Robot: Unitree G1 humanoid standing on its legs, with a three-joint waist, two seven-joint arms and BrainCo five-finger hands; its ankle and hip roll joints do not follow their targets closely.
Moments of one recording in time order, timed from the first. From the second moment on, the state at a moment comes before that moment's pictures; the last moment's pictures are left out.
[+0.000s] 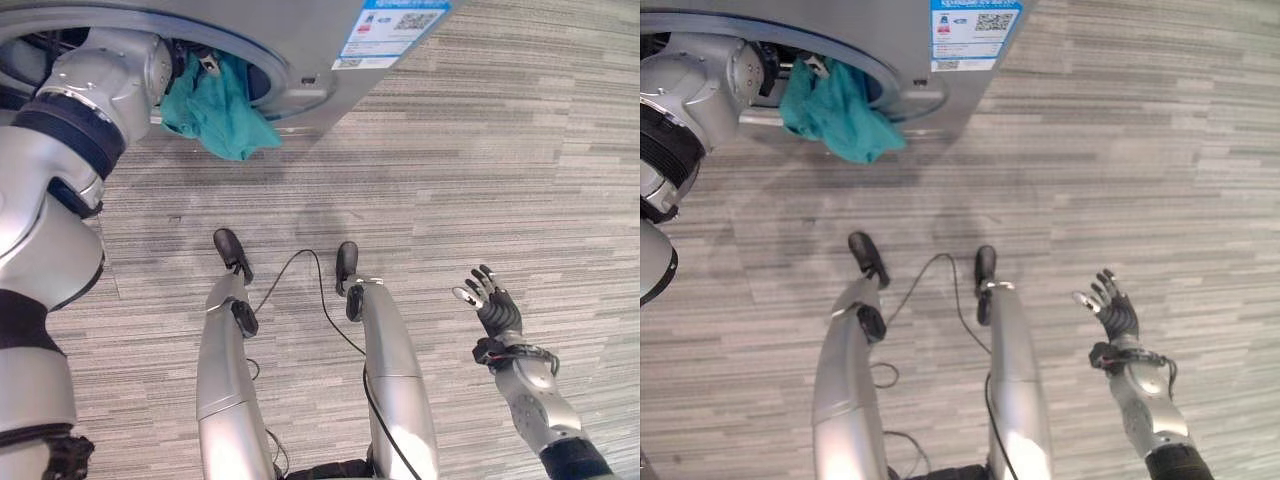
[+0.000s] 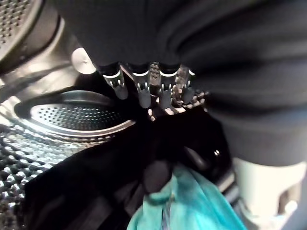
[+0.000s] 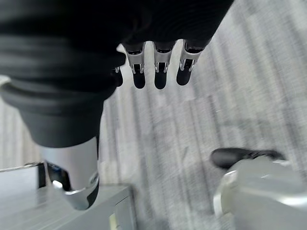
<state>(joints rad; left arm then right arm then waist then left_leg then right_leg) -1.73 0.78 -1.32 0.93 0.34 0.06 0.08 -0.05 -0.58 0.14 0.25 0.77 -0.16 -0.08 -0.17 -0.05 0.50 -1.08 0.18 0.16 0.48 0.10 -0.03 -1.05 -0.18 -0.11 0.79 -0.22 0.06</state>
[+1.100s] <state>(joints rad) -0.02 0.59 -0.25 -0.03 -0.35 -0.17 0.08 -0.07 -0.35 0.20 0.62 0.52 -0.14 -0.11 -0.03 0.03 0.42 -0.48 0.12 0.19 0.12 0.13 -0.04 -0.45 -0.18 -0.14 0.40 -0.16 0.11</state>
